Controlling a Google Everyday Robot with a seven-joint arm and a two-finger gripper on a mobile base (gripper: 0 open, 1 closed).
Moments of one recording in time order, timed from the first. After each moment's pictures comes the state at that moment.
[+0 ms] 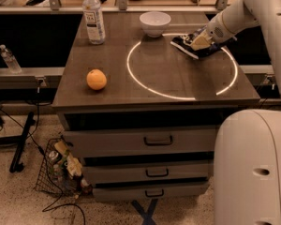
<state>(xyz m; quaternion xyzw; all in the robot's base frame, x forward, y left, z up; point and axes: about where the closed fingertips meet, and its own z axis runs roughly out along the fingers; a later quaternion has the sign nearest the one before) 0.793 -0.226 0.853 -0.43 0.83 0.09 0.34</state>
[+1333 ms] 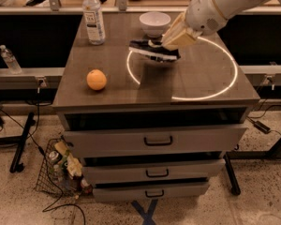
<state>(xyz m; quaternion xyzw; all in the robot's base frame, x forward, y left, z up) 0.636 -0.089 0.949 -0.67 0.63 0.15 0.35</state>
